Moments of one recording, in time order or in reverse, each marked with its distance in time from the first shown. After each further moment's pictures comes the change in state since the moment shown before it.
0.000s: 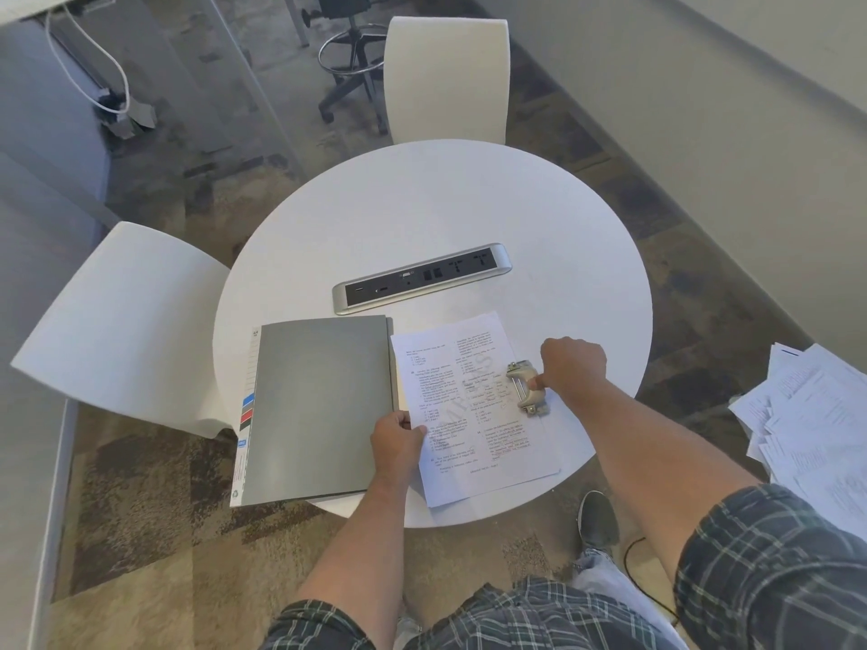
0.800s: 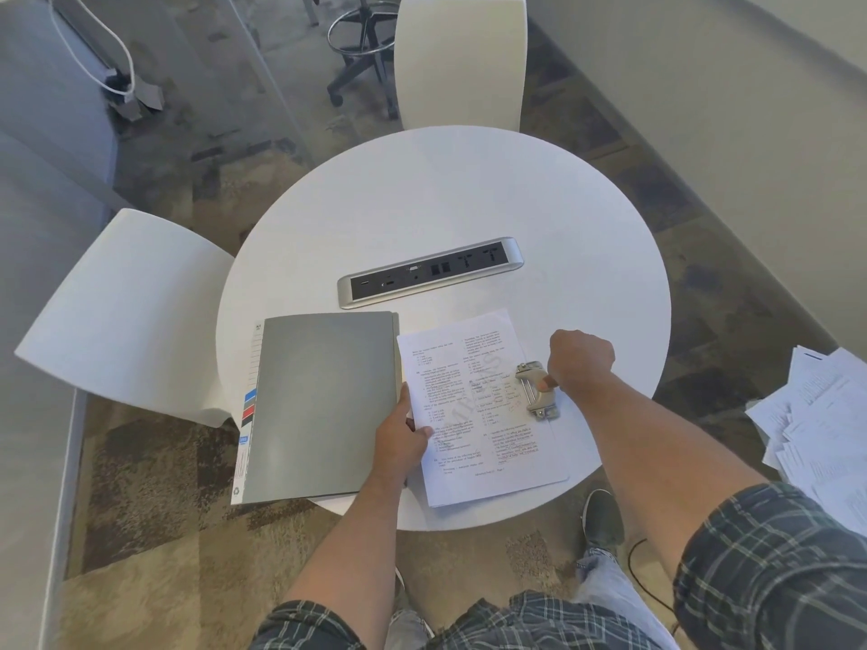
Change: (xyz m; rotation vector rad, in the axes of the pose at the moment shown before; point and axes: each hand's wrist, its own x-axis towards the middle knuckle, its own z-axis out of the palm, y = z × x) left_hand 0.000 0.009 -0.012 0.048 -0.187 0.069; right_hand 0.014 -0.011 -0.009 -0.011 -0.054 0.087
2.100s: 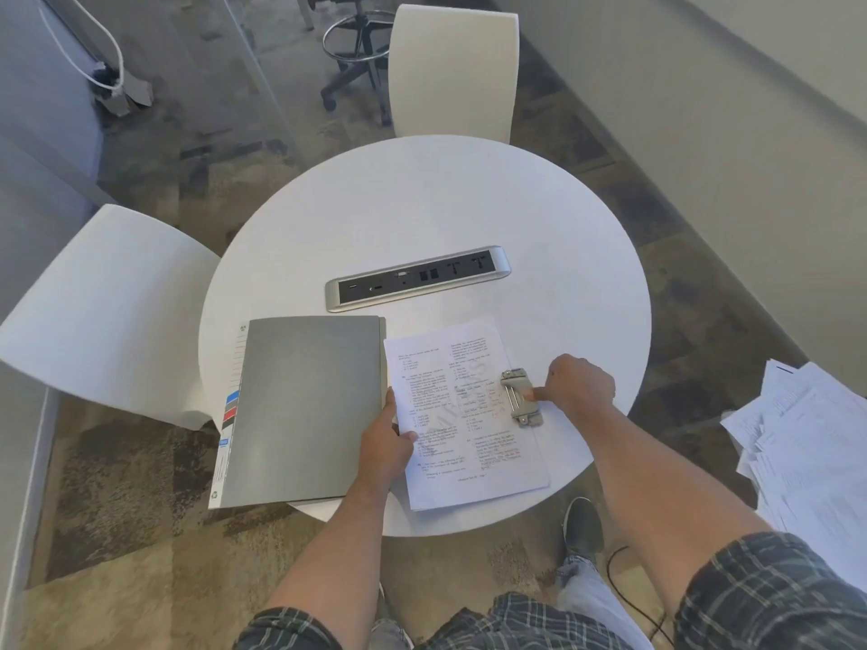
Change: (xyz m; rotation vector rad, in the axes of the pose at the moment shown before) left_hand -0.002 0.003 0.002 0.072 -0.007 0.011; right_hand 0.001 0.030 0.031 0.267 -0.001 0.062
